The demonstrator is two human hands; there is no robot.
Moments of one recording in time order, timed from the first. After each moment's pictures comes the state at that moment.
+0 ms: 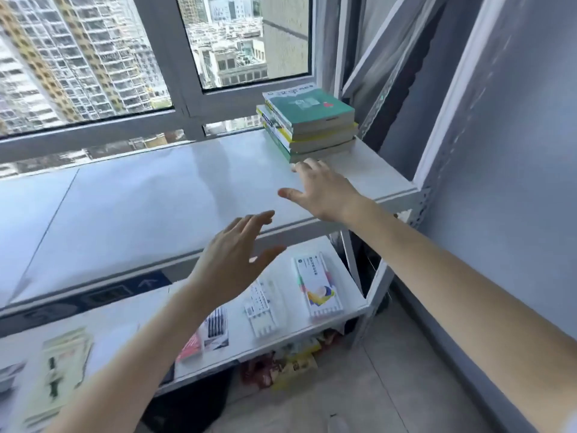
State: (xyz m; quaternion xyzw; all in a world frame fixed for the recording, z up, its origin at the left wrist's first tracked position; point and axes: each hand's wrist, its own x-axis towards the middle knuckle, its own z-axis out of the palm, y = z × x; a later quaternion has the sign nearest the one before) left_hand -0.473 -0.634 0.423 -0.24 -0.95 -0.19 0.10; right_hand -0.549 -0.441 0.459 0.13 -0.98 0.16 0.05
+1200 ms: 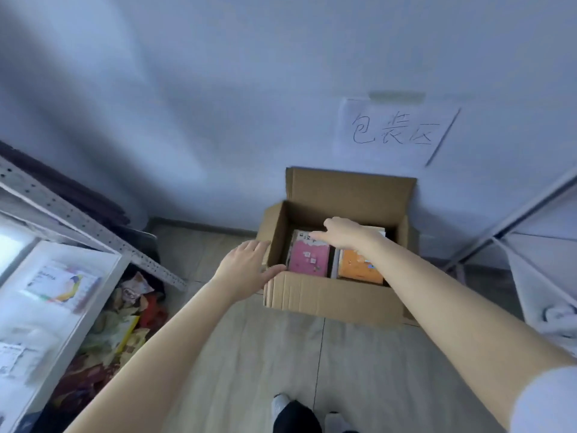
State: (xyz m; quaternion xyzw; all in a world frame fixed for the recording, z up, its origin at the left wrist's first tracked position) left_hand -0.005 -0.260 0.264 -0.62 -0.77 0.01 -0.15; right_hand 0.165 -0.089 0.247 -0.45 -0.83 0.27 -0.17
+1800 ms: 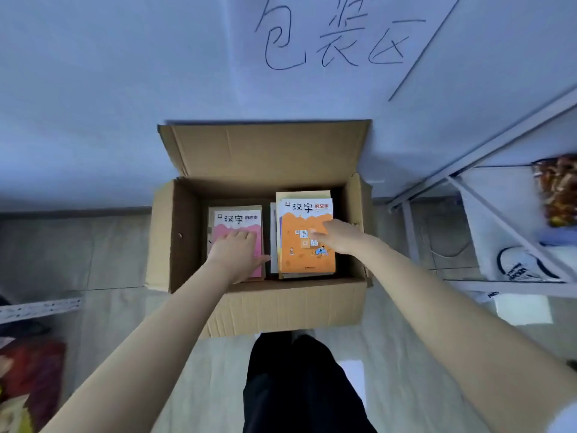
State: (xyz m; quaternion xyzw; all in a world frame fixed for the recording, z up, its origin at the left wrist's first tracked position) left_hand 0.043 -0.009 0.025 -0.69 -0.64 0.19 -0.26; right_hand 0.265 0.064 0.024 -0.59 -0.67 0.40 -0.22
